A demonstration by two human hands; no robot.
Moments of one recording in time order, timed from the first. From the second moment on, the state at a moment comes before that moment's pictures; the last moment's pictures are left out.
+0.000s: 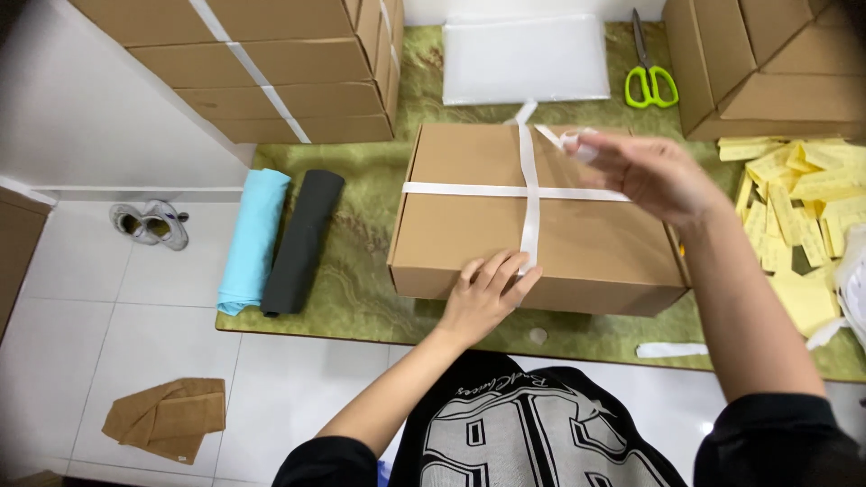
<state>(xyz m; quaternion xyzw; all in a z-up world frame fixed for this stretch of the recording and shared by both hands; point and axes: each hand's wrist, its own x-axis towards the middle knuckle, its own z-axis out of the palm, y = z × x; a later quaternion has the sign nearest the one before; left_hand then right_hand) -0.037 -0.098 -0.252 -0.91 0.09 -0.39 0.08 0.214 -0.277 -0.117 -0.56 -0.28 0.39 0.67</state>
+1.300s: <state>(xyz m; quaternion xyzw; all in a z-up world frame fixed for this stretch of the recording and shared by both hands) 0.051 -0.068 -0.308 -0.97 -0.04 -0.14 -0.20 0.336 -0.217 -0.329 -0.91 -0.29 0.08 0.27</state>
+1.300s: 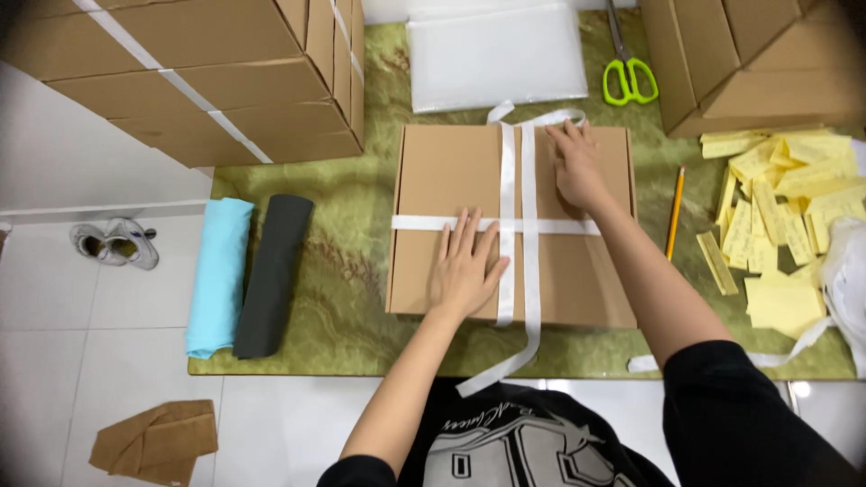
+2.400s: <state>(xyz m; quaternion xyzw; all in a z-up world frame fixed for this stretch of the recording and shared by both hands) 0.347 0.036 -0.317 -0.91 -0.06 0.17 -0.38 0.323 -0.167 -0.340 -0.92 -0.21 -0.12 0.31</state>
